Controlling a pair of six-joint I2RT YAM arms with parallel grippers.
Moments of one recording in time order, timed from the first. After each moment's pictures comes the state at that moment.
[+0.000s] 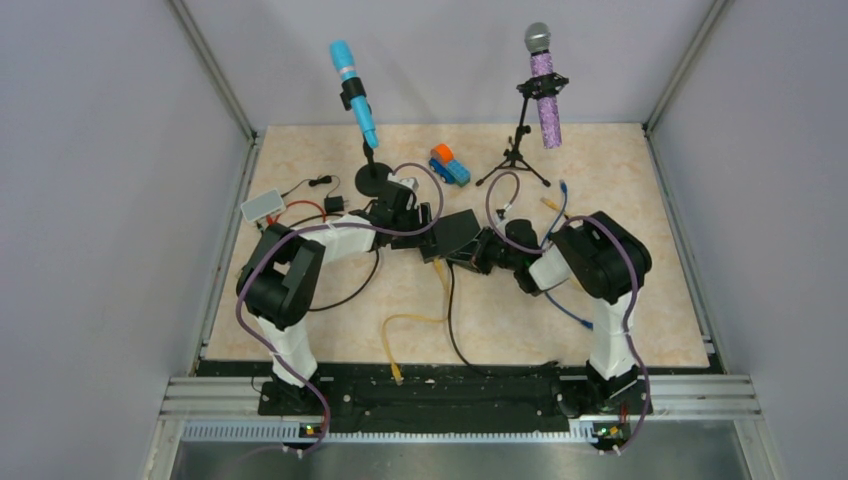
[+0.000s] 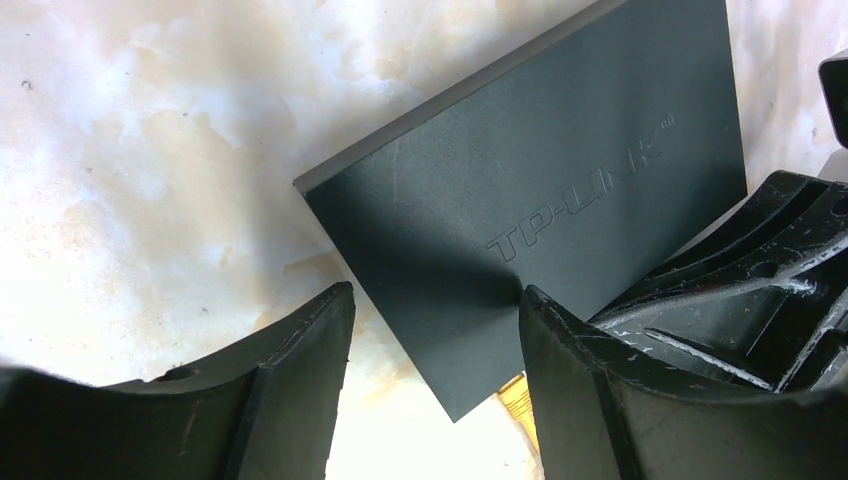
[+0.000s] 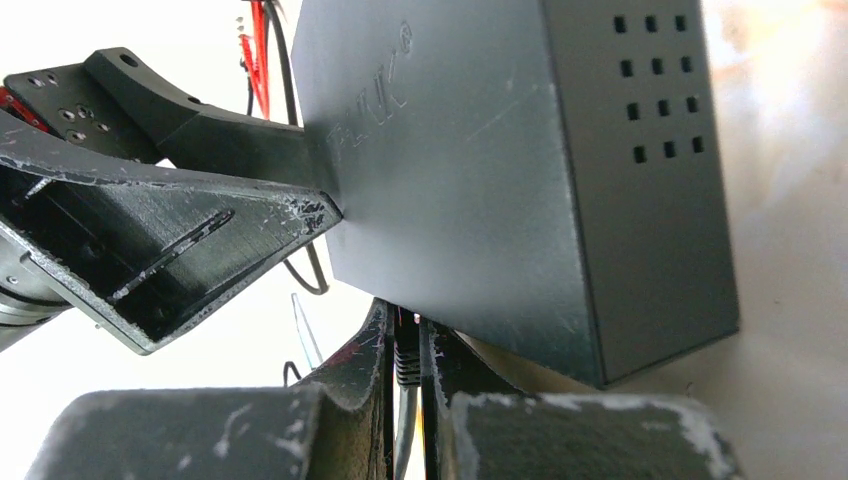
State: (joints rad) left arm -0.50 1.84 1.08 -0.10 0.13 -0.52; right arm 0.48 2.03 0.67 0.94 -0.50 1.16
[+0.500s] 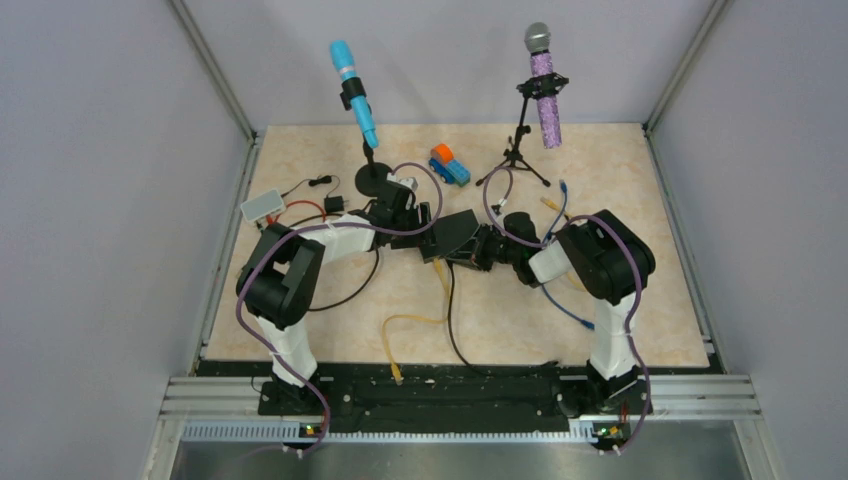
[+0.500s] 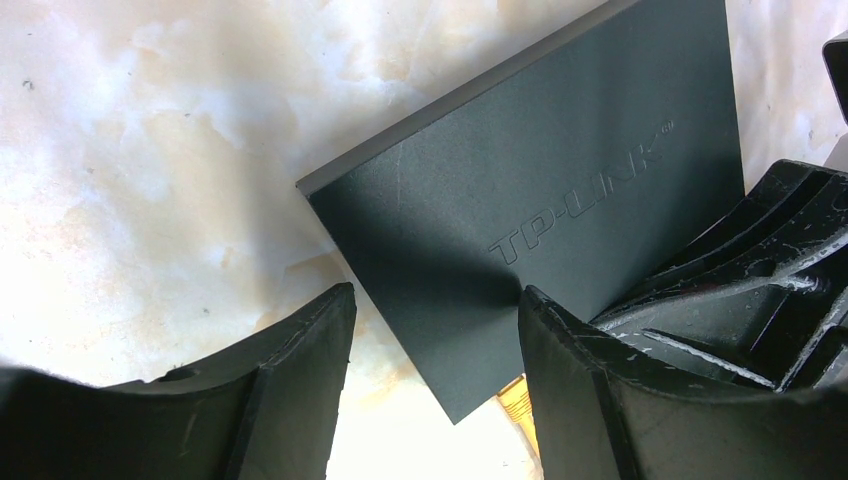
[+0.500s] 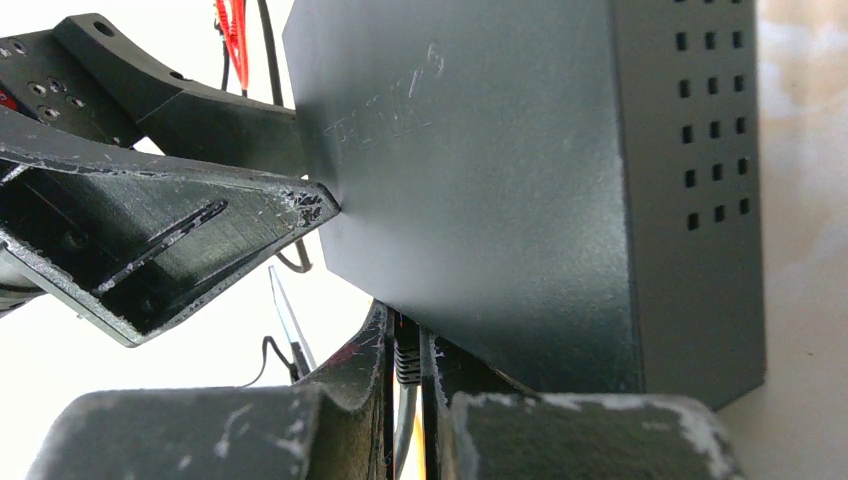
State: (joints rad) left arm -0.49 1.84 1.08 -0.09 0.13 -0.52; right arm 0.48 2.00 0.73 0.78 -0.57 1.06
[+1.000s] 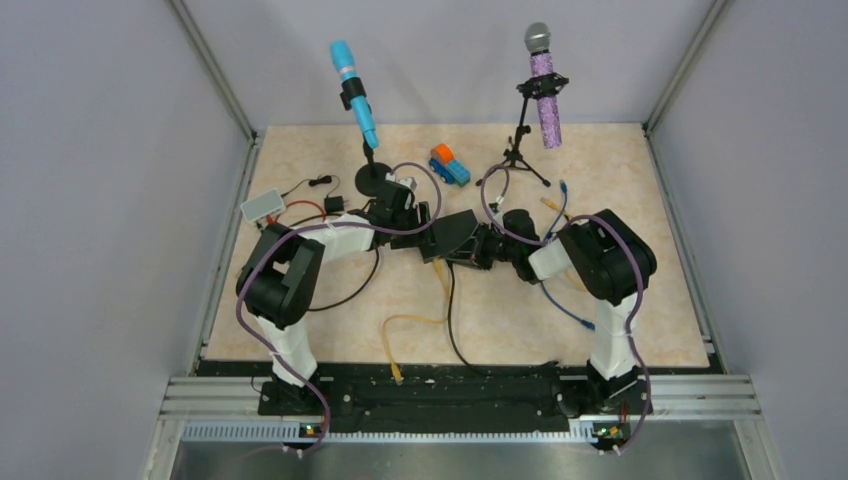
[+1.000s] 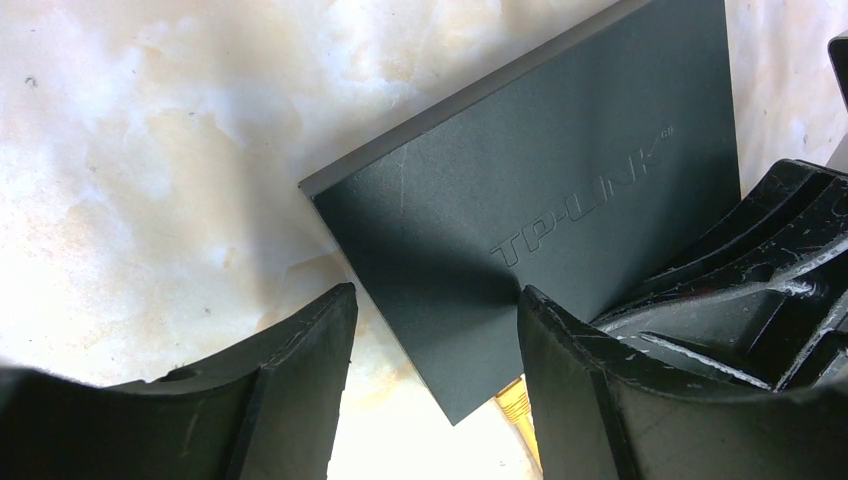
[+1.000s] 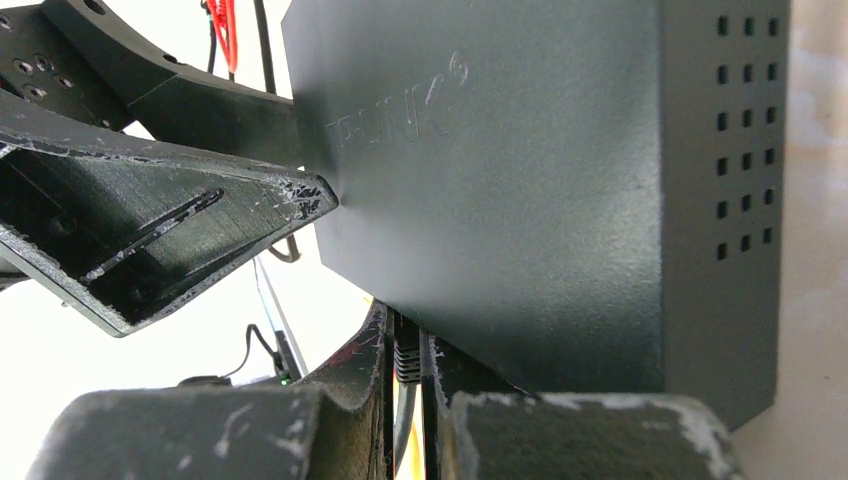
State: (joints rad) left arm -0.48 1.84 1.08 -0.09 0.14 -0.53; right arm 0.47 2.00 0.76 0.72 -0.59 0.99
